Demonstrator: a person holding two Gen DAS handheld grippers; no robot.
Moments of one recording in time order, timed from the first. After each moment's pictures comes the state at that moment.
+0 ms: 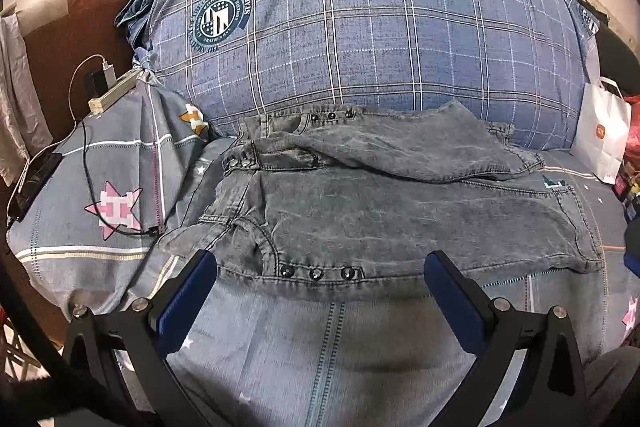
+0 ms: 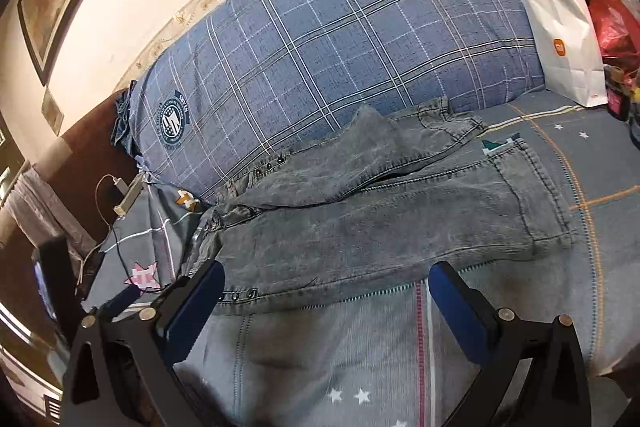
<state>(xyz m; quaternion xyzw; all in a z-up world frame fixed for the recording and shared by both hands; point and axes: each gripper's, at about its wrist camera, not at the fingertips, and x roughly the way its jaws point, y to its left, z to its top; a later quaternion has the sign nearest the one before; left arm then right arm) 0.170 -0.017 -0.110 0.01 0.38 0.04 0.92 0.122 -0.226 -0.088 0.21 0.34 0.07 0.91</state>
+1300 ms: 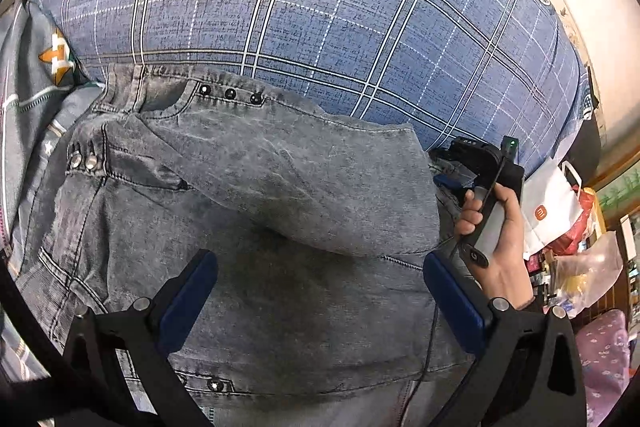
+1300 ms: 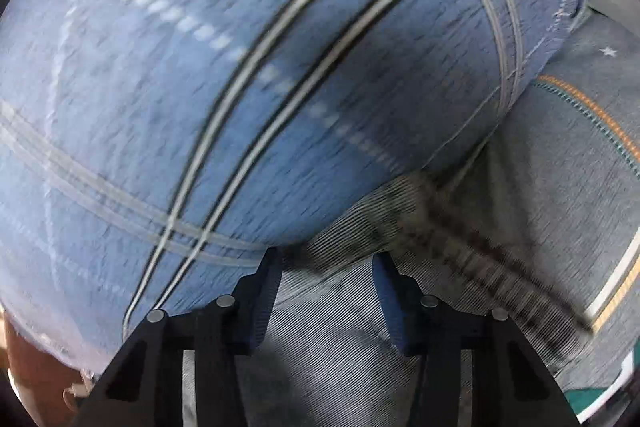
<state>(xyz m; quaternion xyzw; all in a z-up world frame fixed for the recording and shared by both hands) 0.361 -0.023 -0.121 -0.19 0.50 -0.12 0.84 0.520 -0.382 -0.225 0.40 0.48 -0.08 0.78</state>
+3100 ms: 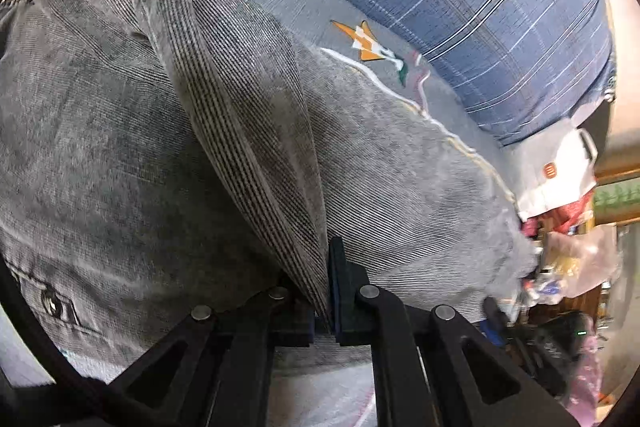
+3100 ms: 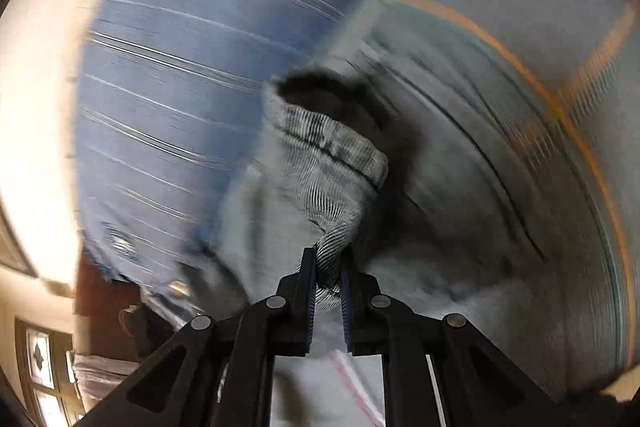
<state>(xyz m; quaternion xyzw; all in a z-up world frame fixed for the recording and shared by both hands) 0.341 -0.078 -0.220 -0.27 0.60 -0.14 0.74 0.204 -0.390 -0.209 0.50 0.44 0.00 0.75</state>
